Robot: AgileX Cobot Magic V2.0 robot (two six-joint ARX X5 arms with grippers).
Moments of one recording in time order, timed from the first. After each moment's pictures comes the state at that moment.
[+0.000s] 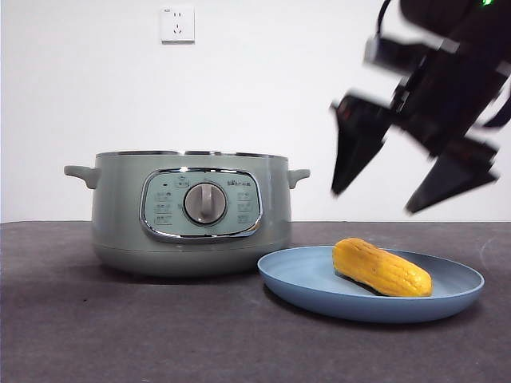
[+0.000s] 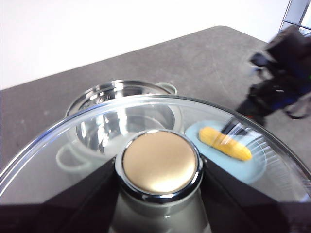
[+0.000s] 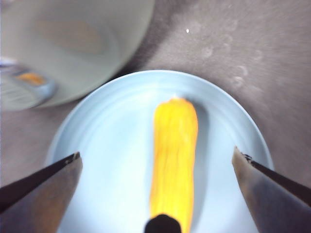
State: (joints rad) left arm -0.39 0.61 1.08 -0.81 0.19 0.06; right arm 0.44 1.36 0.86 -0.37 -0.13 0.11
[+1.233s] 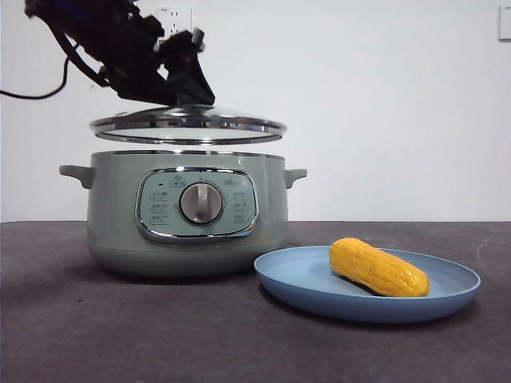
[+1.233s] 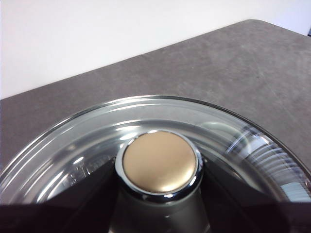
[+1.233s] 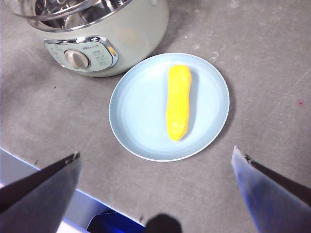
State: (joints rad) left arm -0.39 1.55 1.08 0.15 0.18 0.07; right arm 0.44 0.62 0.86 -0.94 -0.13 0.14
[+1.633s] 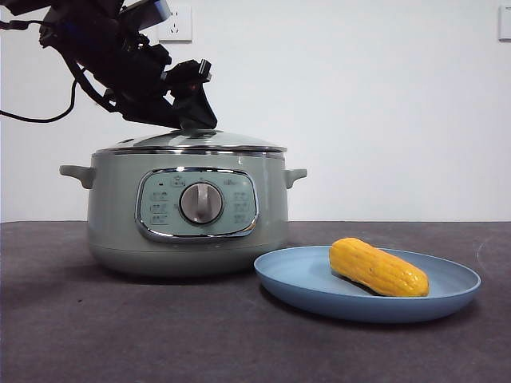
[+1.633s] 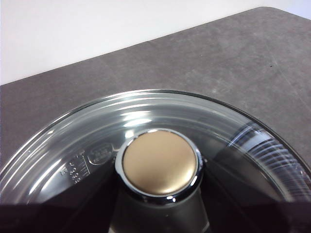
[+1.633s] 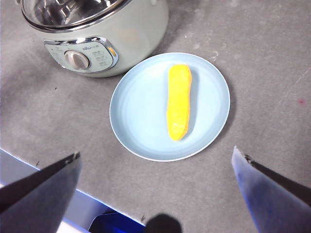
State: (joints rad) left arm -0.39 1.62 1.08 0.18 0.16 0.07; right arm 0.44 0.62 0.86 -0.94 -0.13 0.15
